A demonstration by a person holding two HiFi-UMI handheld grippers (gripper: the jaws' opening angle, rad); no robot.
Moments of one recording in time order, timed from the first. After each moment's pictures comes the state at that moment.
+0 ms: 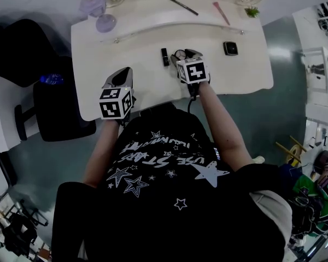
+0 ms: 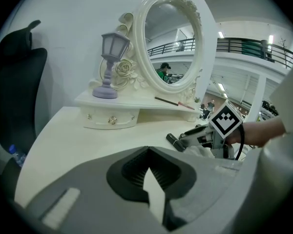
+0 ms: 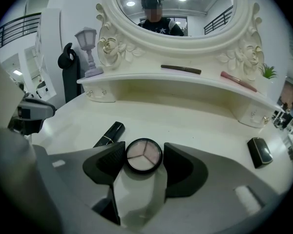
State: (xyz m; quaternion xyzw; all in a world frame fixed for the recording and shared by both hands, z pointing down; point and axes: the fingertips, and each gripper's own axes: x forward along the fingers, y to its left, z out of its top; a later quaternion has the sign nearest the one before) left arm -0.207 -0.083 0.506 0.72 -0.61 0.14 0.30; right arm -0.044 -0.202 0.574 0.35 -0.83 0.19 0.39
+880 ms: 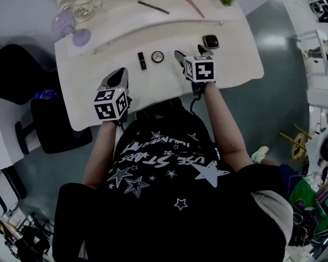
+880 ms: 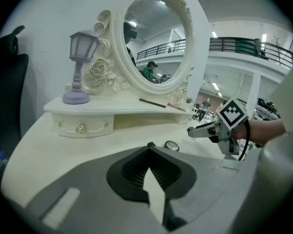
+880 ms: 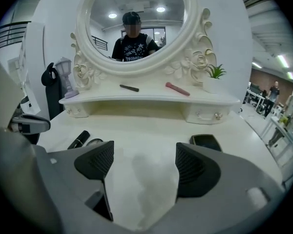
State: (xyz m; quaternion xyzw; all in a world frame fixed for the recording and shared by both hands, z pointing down) left arm -0.145 -0.118 0.494 0.74 -0.60 0.14 0.28; right arm 0.069 -0.241 0.532 0.44 -0.81 0.21 0.33
